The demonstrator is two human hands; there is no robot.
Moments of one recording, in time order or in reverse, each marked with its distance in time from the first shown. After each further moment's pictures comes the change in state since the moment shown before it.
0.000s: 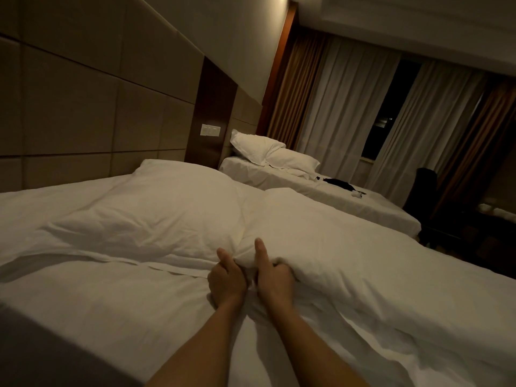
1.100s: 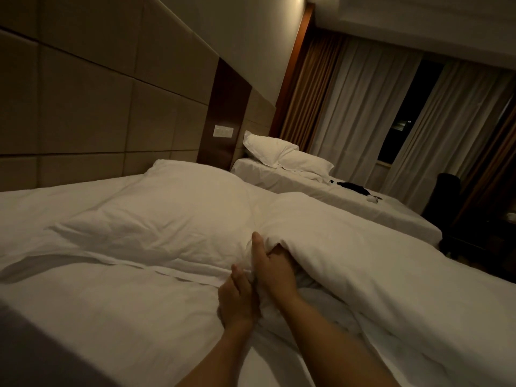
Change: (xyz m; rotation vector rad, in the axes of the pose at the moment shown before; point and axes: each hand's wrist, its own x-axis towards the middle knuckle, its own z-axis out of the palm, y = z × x) left_hand -0.007 -0.014 0.004 0.026 0.007 0.027; right_hand 0.031 -0.023 0.015 -0.186 -0.165 -0.286
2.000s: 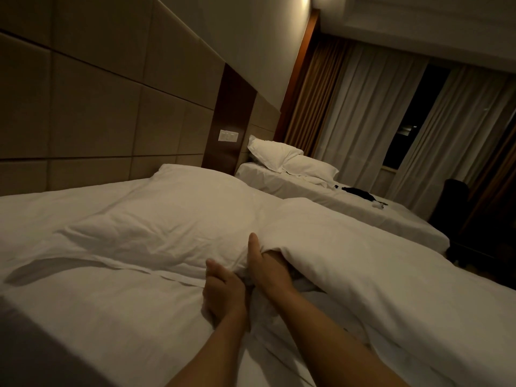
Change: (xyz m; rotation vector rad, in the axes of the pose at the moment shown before) left_hand 0.026 0.021 -0.015 -0.143 0.265 -0.184; right_hand 0.009 -0.016 0.014 -0.016 -0.104 -0.062
